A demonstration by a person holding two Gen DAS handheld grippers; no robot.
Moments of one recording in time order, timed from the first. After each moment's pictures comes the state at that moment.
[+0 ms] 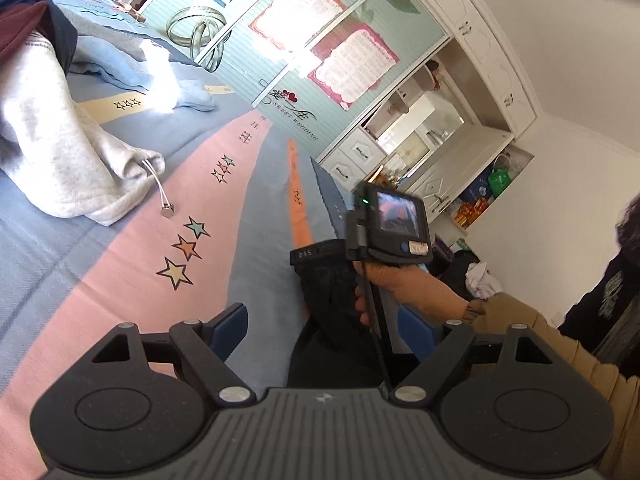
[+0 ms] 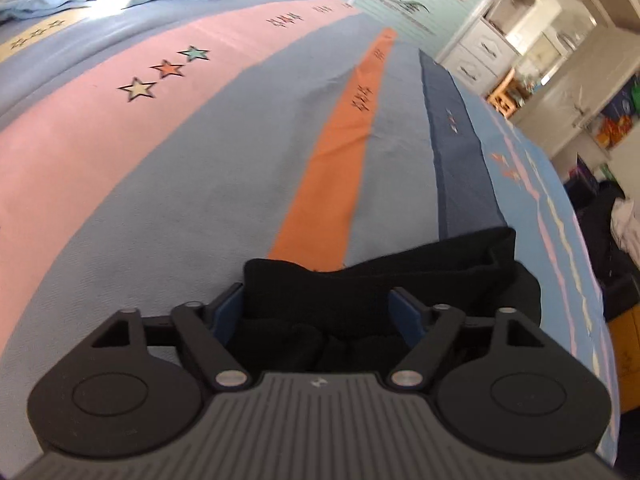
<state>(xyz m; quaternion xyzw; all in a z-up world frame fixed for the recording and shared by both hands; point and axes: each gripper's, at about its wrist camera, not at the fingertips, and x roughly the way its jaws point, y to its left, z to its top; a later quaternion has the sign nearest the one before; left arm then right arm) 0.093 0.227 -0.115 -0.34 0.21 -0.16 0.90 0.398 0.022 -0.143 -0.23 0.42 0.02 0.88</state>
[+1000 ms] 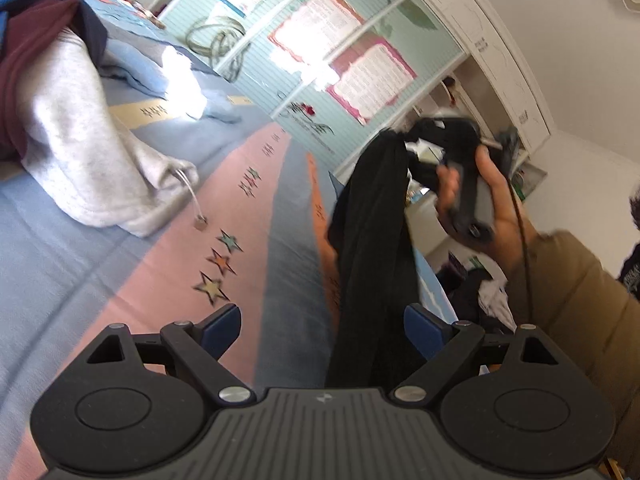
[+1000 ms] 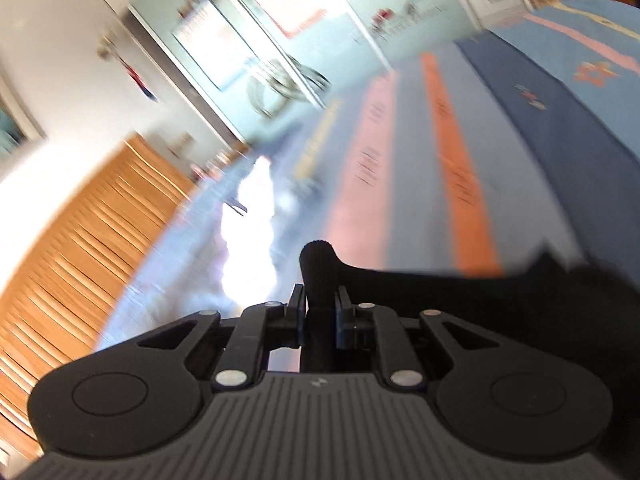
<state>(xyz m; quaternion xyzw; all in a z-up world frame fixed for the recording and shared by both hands) 0.098 0.251 -0.128 -0.35 0.19 -0.13 0.91 0.432 -0.012 0.000 0.26 0.31 0.23 0.89</state>
